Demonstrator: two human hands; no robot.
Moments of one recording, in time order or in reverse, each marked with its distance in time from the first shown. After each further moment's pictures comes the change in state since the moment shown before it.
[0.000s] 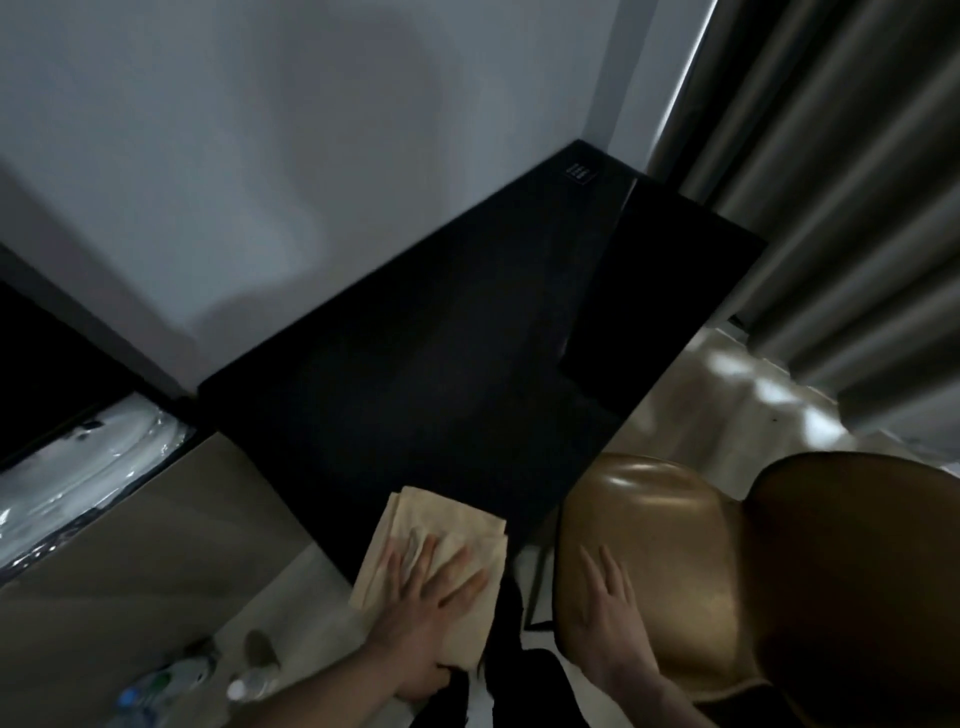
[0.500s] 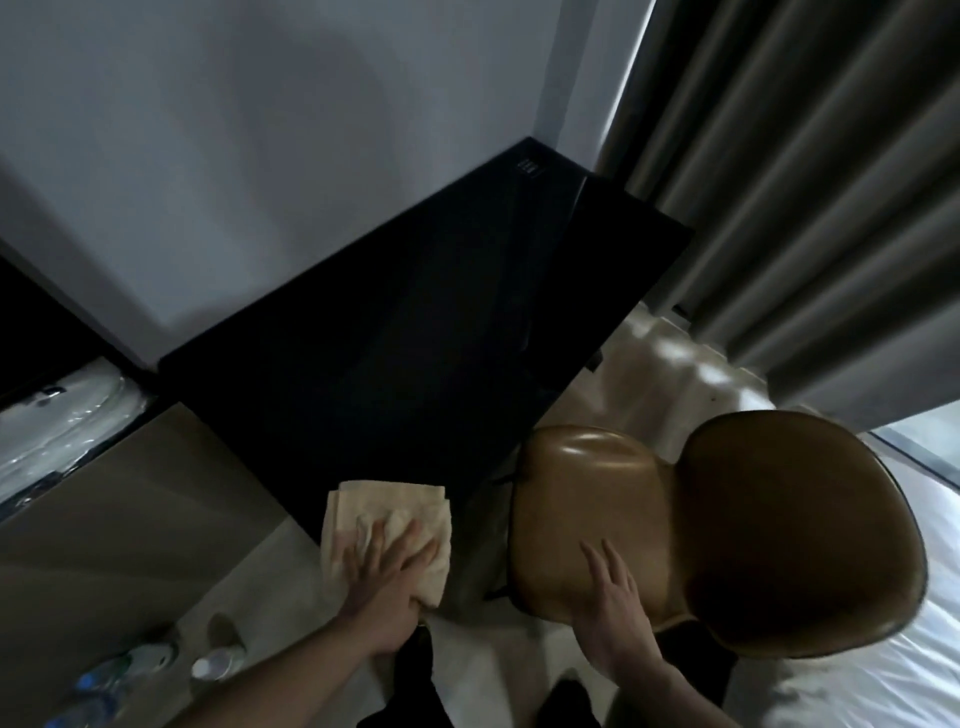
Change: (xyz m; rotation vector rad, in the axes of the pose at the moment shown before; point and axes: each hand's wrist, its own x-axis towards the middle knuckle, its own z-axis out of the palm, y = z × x) left_hand -0.023 0.045 0.019 -0.256 0.060 -0.206; right_hand -0.083 0.076 0.017 0.159 0.002 0.059
